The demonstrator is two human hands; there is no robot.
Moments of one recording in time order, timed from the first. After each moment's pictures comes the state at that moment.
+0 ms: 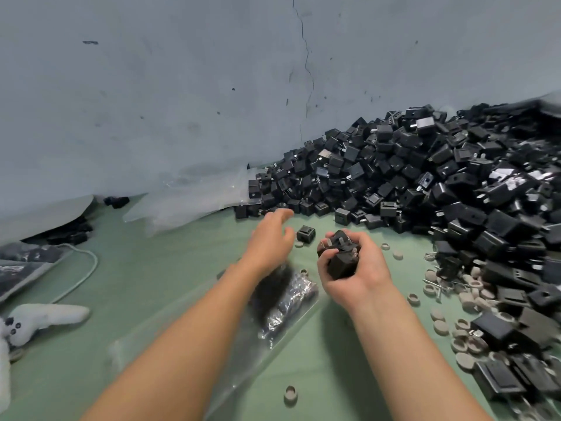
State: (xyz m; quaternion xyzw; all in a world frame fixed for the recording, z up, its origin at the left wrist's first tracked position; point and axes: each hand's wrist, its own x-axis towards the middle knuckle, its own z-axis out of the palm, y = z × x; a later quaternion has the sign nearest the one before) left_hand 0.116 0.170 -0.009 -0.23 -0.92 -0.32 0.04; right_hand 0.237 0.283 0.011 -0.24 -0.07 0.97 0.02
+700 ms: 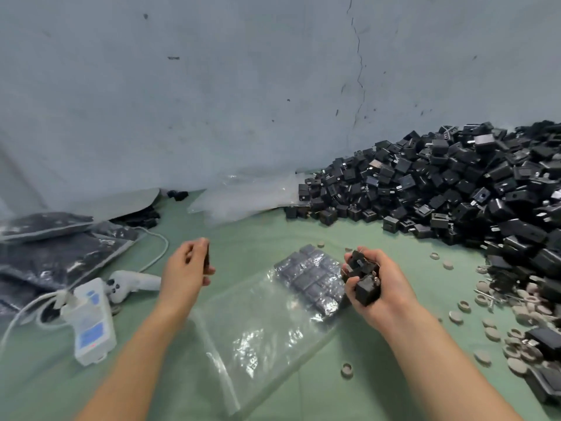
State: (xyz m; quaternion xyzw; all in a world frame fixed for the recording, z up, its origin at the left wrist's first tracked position) left_hand 0.195 -0.045 0.022 0.05 -0.81 -0.57 0.15; right_hand 0.259 0.235 0.005 -0.23 -0.25 0.94 -0.01
